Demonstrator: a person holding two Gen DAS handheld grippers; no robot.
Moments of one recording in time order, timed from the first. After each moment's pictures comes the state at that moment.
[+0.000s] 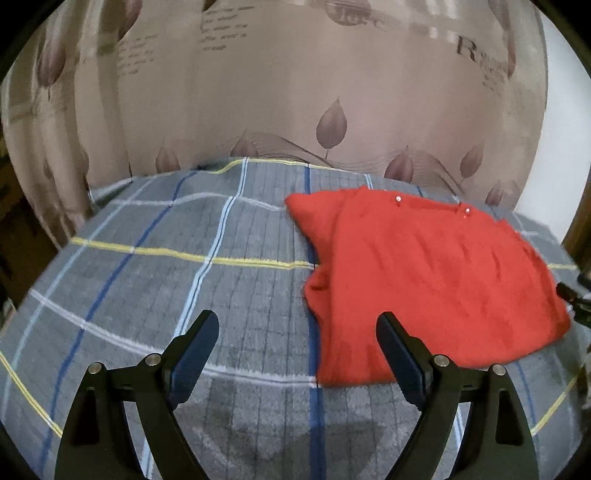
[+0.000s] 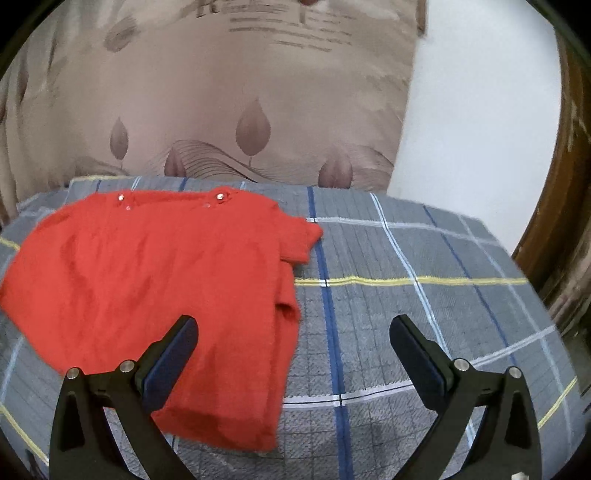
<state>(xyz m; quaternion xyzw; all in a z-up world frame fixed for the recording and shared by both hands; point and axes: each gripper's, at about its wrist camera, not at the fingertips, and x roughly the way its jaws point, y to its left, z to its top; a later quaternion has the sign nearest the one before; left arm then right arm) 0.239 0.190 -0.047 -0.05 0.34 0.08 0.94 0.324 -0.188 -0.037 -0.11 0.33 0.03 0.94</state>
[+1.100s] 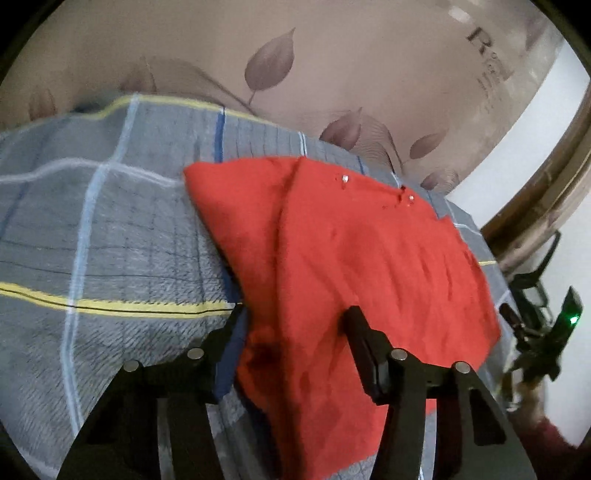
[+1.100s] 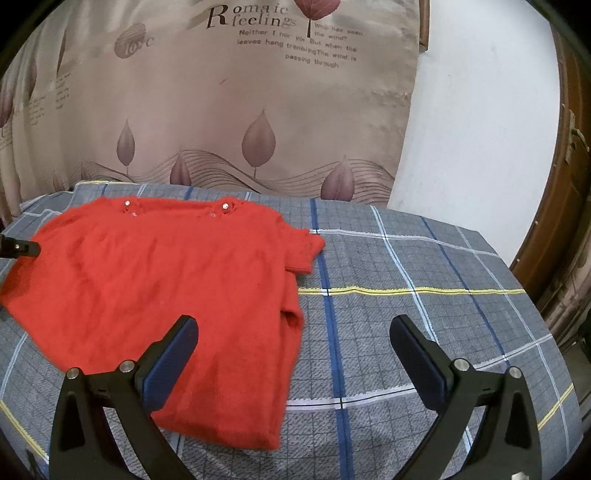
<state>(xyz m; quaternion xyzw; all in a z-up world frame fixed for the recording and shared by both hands) 0.351 0.230 -0.071 -0.18 0.45 -0.16 0.86 0.316 -0.190 -0.032 -0.10 0.31 0.04 0.94</state>
